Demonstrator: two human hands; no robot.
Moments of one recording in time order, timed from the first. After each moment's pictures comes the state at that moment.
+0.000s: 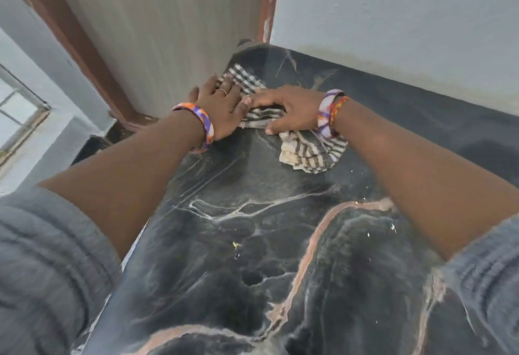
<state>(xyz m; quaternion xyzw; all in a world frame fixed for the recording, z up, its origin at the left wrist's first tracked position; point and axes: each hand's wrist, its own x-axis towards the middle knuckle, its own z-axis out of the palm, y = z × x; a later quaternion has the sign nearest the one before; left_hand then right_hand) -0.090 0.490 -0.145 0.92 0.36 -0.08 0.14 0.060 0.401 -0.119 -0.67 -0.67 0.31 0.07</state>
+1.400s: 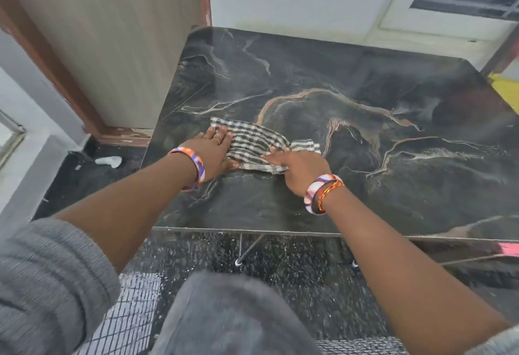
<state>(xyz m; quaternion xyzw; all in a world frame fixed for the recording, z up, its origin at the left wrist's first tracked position) -0.253 0.276 -0.137 0.97 0.13 -0.21 -0.01 -0.158 0.097 -0.130 -0.89 -0.44 0.12 0.05</state>
